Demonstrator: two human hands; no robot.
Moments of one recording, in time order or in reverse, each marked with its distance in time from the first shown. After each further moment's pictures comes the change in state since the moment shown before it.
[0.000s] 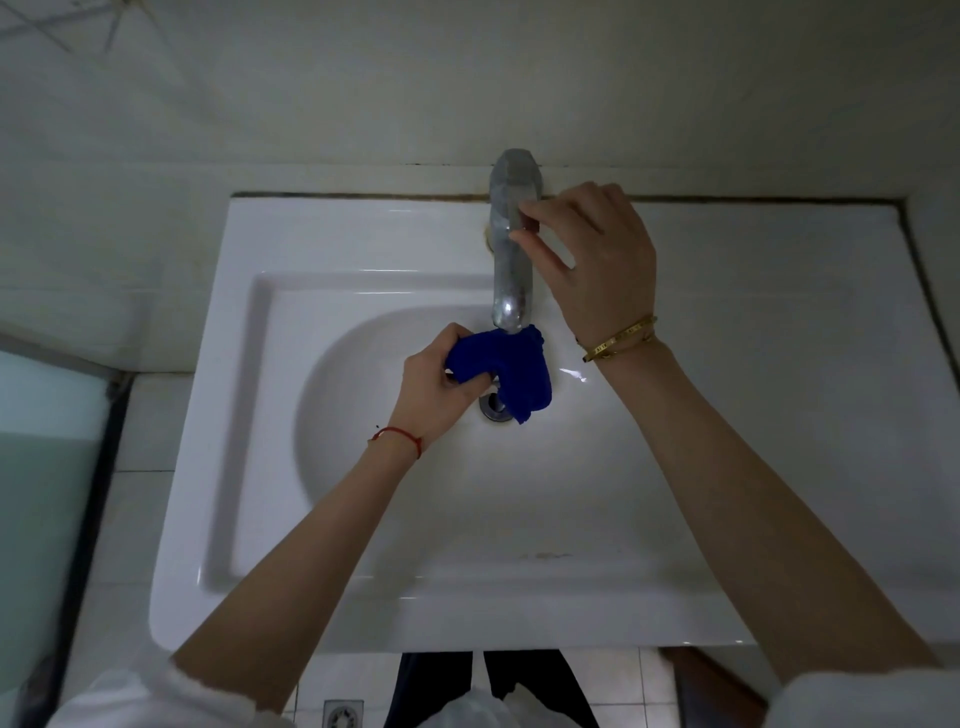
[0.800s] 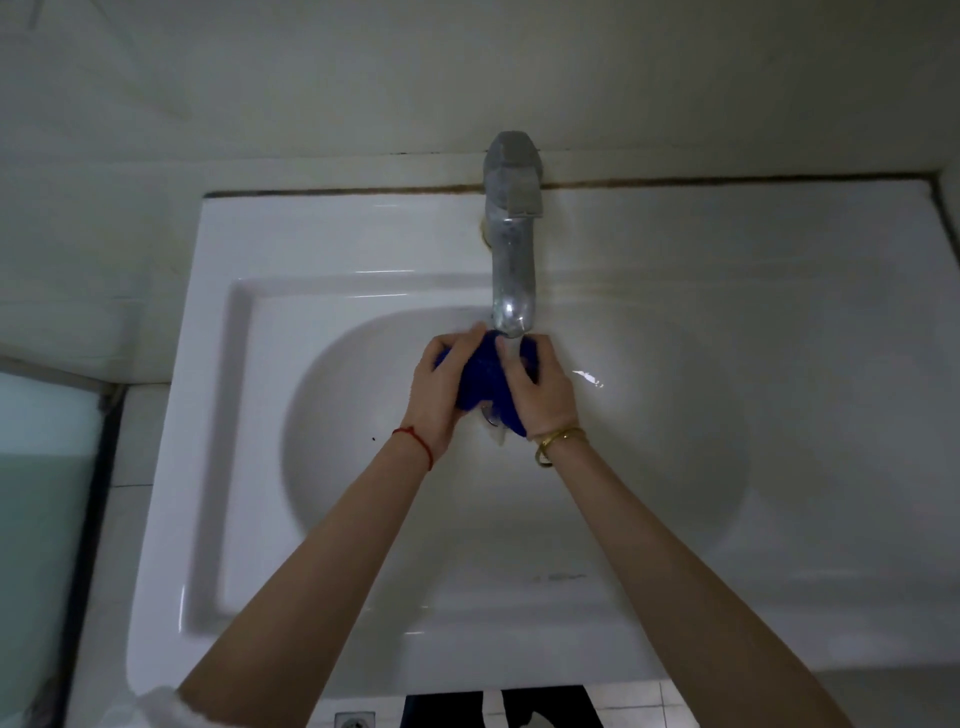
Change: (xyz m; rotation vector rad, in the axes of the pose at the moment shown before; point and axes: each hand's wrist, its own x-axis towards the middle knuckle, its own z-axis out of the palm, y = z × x) left_hand 0.021 -0.016 0.020 -0.708 0.048 -0.516; right_hand -0.123 -0.043 0.065 0.782 -0.407 1.237
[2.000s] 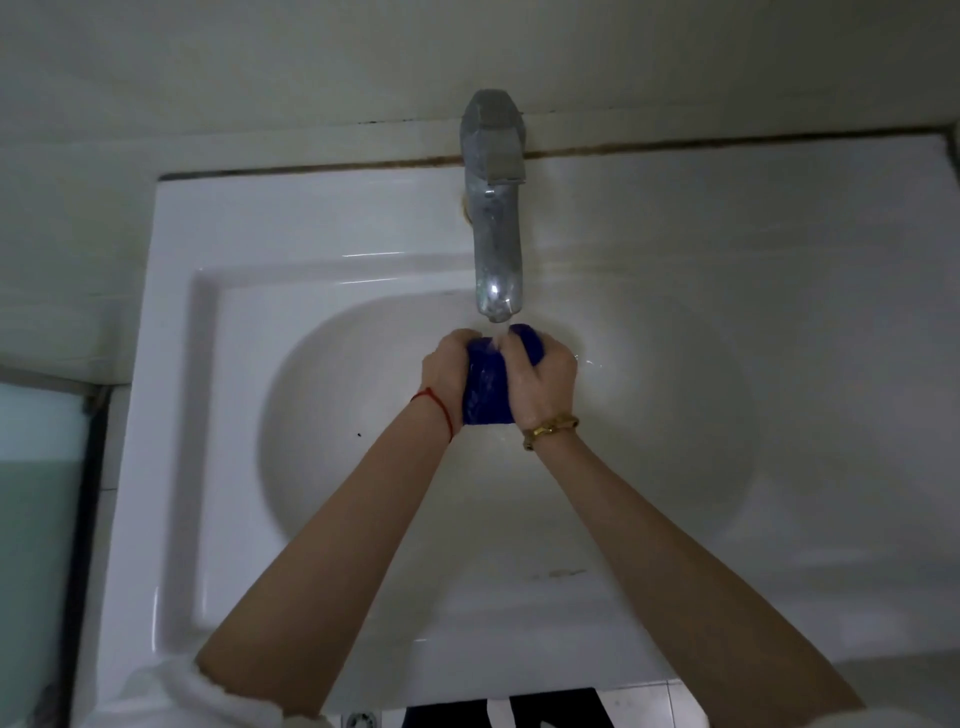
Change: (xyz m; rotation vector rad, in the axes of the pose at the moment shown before) left_hand 0.015 0.000 0.027 0.109 0.188 -0.427; right_hand 0.000 0.003 0.006 0.093 0.182 -0.096
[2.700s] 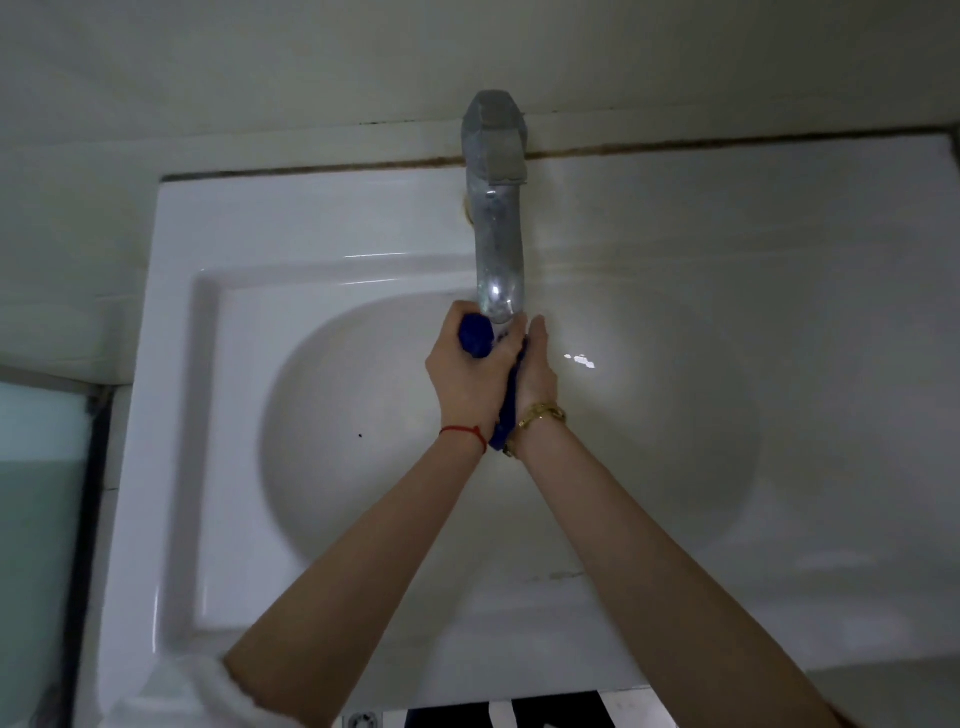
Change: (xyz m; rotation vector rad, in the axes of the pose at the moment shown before) left_hand -0.007 -0.021 0.021 0.130 0.192 0.864; right_hand 0.004 0.000 0.018 0.503 0.014 0.739
